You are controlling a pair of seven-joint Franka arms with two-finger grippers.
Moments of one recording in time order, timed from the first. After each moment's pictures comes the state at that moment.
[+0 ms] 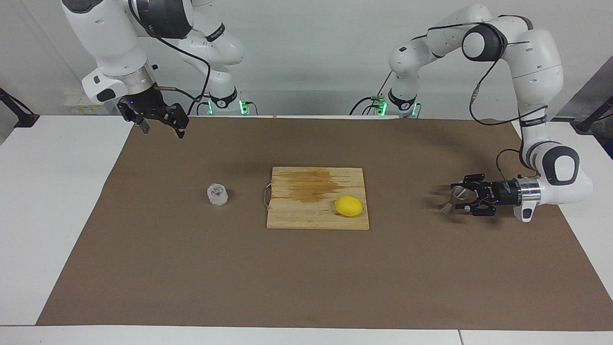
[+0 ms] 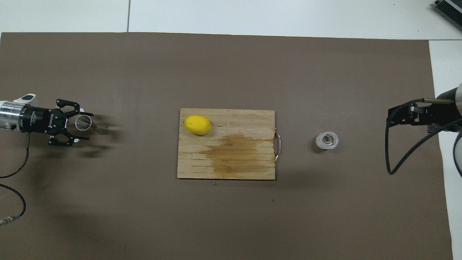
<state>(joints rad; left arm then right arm) 0.48 0.66 -0.11 -1.61 -0.92 1.41 -0.71 -0.05 -0.02 0.06 -1.63 -0.01 1.57 0.17</state>
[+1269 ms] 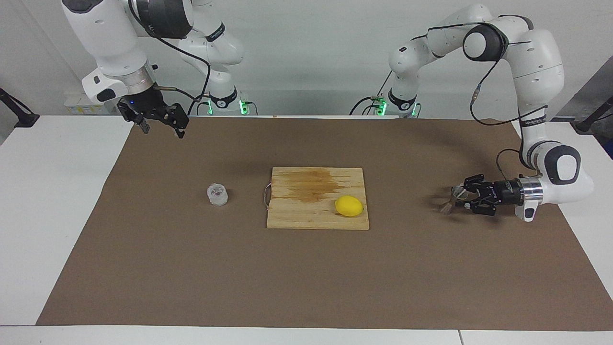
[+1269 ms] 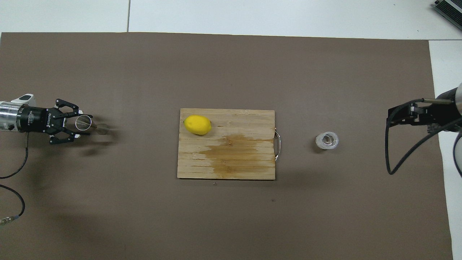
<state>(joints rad) 0.49 0.66 -0.11 -1.61 -0.96 1.41 -0.71 -0.05 -0.02 0.06 -1.63 -0.01 1.57 0.17</state>
